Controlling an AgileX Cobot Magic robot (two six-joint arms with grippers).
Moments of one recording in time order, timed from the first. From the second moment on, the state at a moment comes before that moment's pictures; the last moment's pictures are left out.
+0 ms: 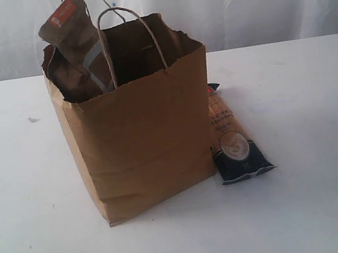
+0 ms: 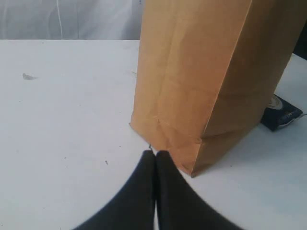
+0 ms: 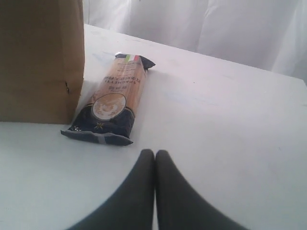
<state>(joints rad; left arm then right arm) -0.44 0.01 0.02 -0.21 0.24 0.04 0.34 0.01 0.00 -0.22 0.32 0.06</state>
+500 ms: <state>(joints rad) -0.44 0.01 0.02 -0.21 0.24 0.04 0.34 0.01 0.00 0.18 -0.20 0.10</state>
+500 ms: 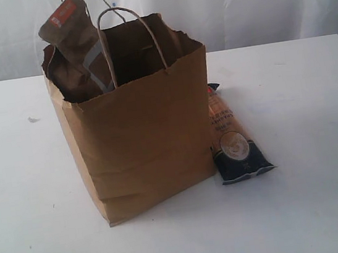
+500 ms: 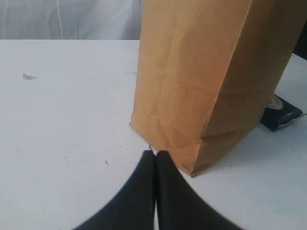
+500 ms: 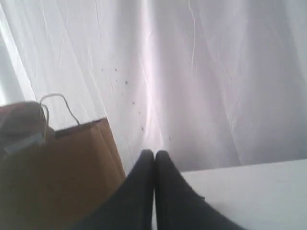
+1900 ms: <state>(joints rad) -0.44 0.01 0.02 -0.21 0.24 0.04 0.24 1.33 -0.75 0.21 0.43 -0.21</state>
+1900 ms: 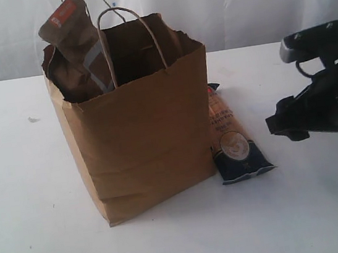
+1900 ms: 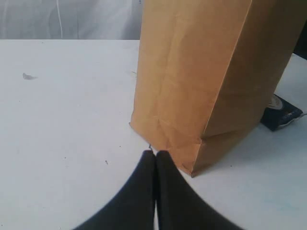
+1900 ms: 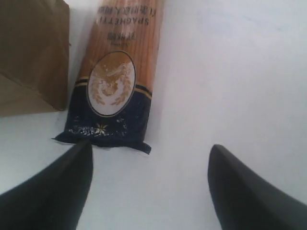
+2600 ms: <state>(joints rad) -0.44 0.01 0.02 -0.21 0.24 0.04 0.24 1.79 -0.92 0.72 0.38 -0.79</state>
